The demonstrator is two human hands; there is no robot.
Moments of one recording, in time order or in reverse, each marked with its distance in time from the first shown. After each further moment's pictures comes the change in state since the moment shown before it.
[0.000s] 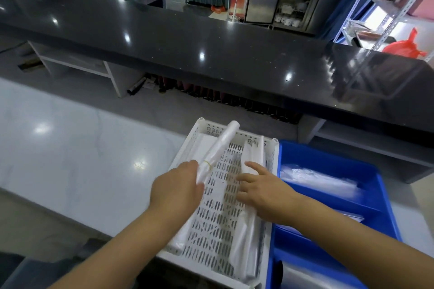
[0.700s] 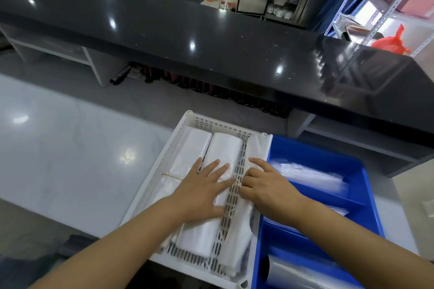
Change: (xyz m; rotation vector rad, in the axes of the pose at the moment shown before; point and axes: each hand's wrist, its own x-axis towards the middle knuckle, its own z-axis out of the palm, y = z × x) left_hand 0.034 0.009 0.097 0.180 -0.309 0.587; right_hand -0.024 0.008 0.003 -0.081 0.068 0.079
